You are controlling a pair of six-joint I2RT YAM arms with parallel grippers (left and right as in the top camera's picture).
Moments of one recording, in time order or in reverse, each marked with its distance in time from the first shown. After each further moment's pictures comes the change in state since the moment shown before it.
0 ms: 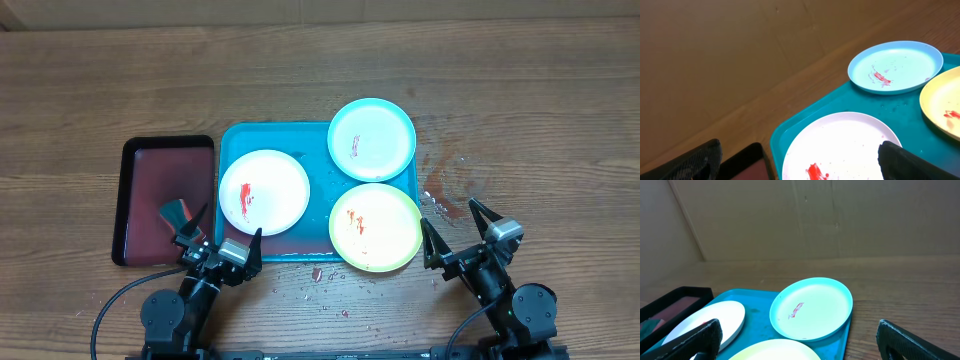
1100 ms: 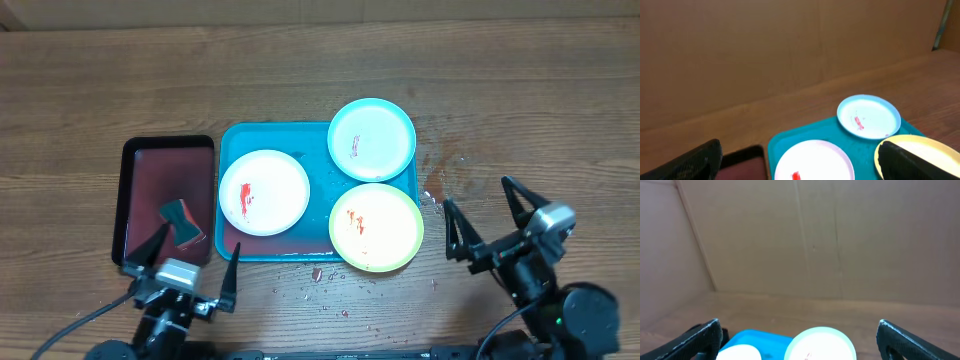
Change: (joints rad) left arm 0.000 0.092 0.632 -0.549 -0.056 -0.312; right arm 0.000 0.266 0.503 -0.161 0.006 0.001
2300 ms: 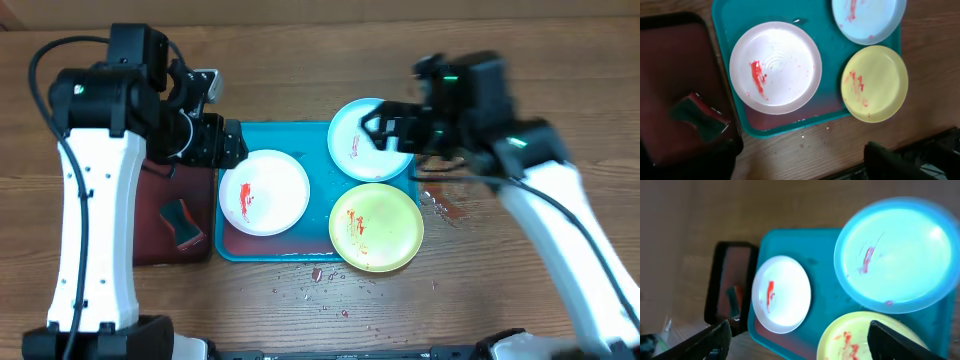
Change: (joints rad) left arm 0.001 1.527 1.220 -0.922 0.060 -0.088; right arm 0.139 1.220 0.914 -0.627 -0.191 0.253
